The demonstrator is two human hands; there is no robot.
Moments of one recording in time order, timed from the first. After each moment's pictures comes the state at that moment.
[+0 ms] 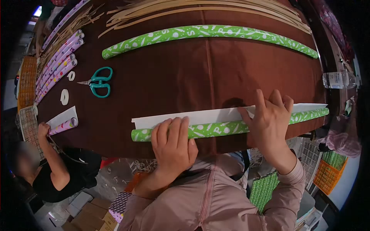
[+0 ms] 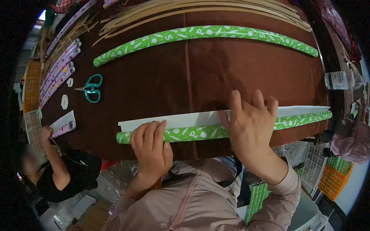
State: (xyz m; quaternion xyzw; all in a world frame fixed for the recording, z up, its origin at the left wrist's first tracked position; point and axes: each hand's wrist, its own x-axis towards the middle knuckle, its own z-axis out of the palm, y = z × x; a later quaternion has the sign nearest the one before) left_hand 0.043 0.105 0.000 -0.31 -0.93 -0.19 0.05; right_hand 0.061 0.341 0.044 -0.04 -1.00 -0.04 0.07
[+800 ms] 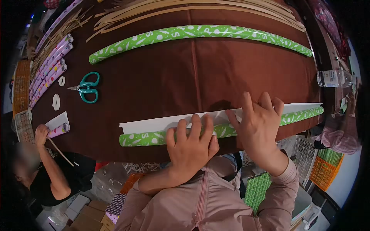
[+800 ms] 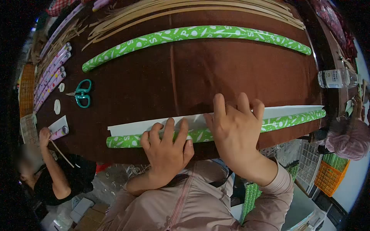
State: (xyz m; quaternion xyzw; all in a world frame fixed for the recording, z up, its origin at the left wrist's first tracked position) left_hand 0.054 0.171 -0.001 -0.32 -0.94 -0.10 0.10; right_hand 0.061 0.342 0.042 -0.04 -1.00 -0.03 0.07
